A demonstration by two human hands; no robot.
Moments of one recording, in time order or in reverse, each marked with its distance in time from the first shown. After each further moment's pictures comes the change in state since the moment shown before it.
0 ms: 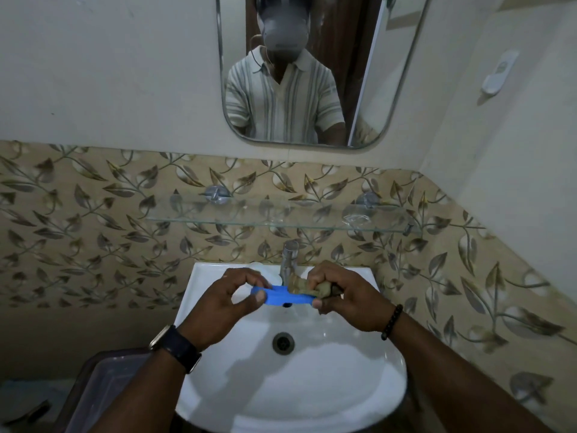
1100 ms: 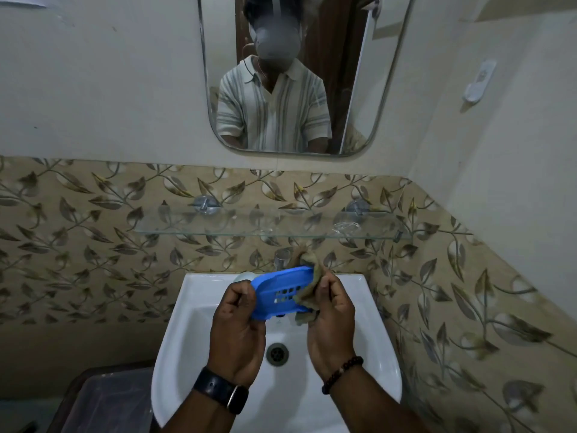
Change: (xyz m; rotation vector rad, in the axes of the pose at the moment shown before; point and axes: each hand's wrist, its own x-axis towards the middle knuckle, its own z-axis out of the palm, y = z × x) left_hand 0.002 0.023 0.079 -0.945 0.459 -0.097; right_hand 0.012 -0.015 0.081 0.742 0.939 0.173
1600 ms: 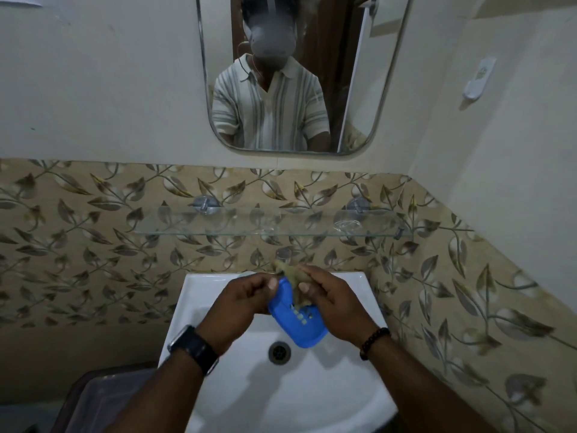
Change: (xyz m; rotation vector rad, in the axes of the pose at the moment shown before) left_hand 0.037 0.035 -0.013 0.653 -0.421 -0.112; right_hand 0.039 -0.024 -0.028 -0.870 -0.573 -0.224
